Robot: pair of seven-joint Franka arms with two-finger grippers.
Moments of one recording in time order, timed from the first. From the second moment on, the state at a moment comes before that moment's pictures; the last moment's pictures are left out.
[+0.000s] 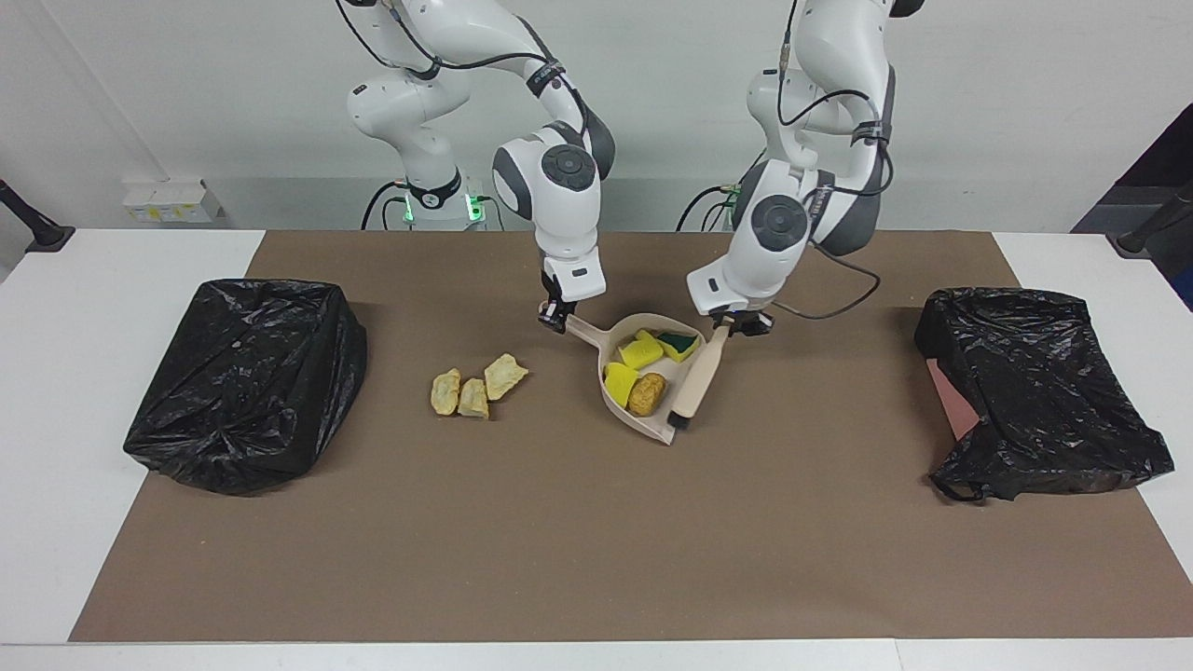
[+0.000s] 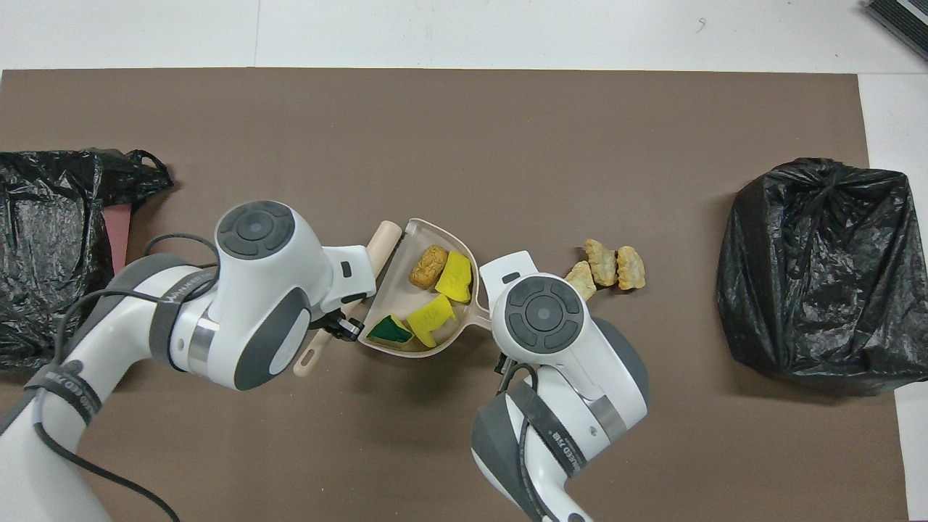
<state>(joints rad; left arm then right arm) -0.31 0.14 -0.12 -2.02 -0.06 1.95 0.14 0.64 0.15 -0.05 -2.05 -0.03 2.14 -0.52</state>
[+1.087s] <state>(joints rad) -0.38 -0.07 -0.14 -2.23 -0.16 1.96 -0.37 0.21 -0.16 -0.07 -1.99 -0.08 1.84 -0.72</state>
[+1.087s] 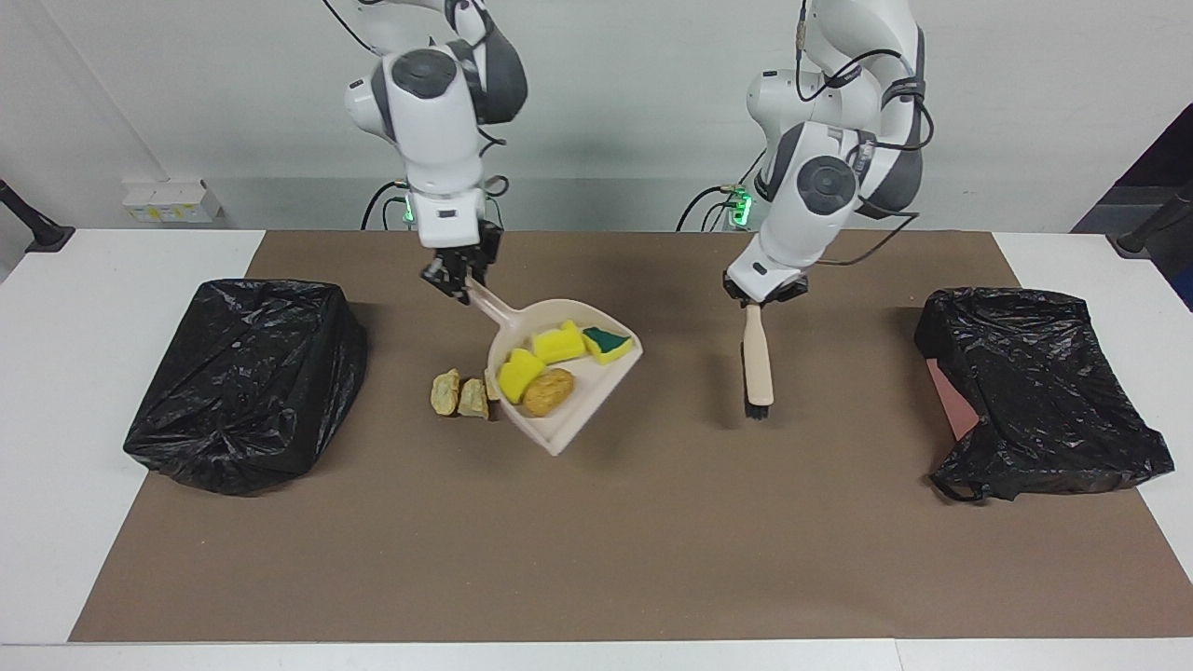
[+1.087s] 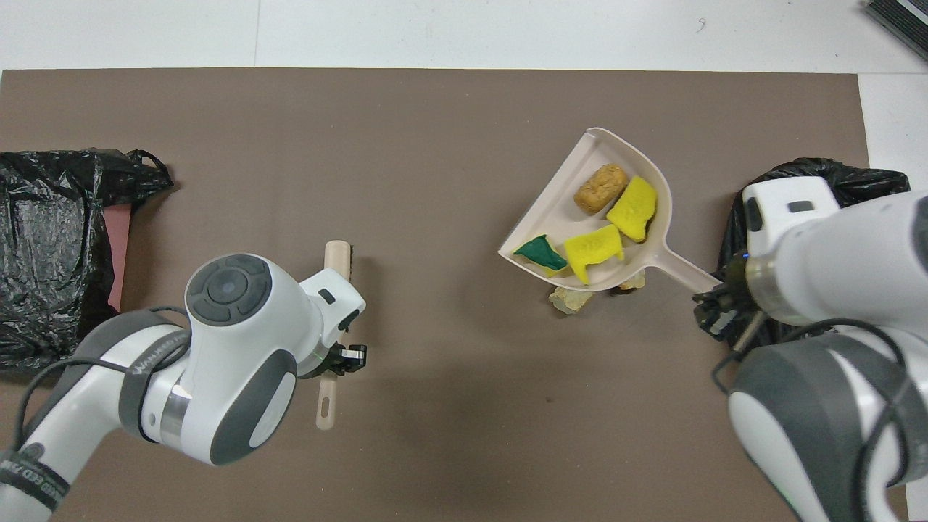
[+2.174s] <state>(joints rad) -0.55 -0.14 -0.12 -2.38 -0.29 2.19 -0.60 -0.37 -0.18 -0.05 -2.00 -0.62 1.93 -1.43</state>
